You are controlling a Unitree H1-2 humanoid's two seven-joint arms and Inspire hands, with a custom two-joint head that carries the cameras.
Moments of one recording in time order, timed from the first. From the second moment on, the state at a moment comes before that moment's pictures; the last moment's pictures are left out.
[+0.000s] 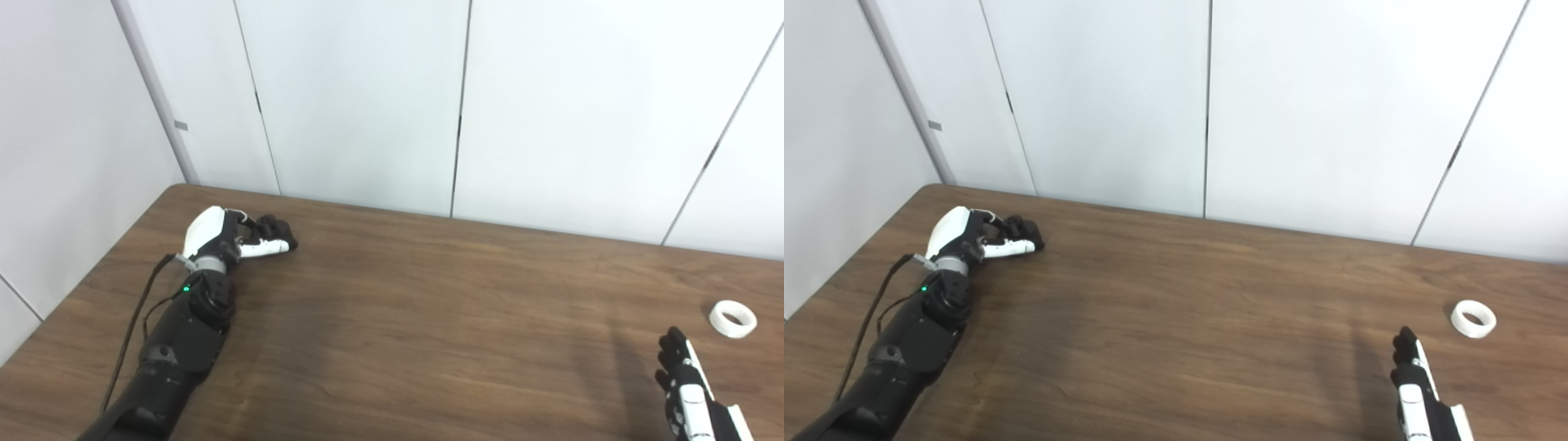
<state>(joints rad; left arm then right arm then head) -0.52 0.49 -0.04 0.60 0.47 0.27 0.17 0.17 -0.06 -0.04 -0.41 -0.05 0.19 0.09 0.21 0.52</state>
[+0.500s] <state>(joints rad) -0.46 0.50 -0.09 0.50 0.49 0.27 0.15 0.17 -0.06 -0.05 -0.41 -0.05 0.19 0.09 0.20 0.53</state>
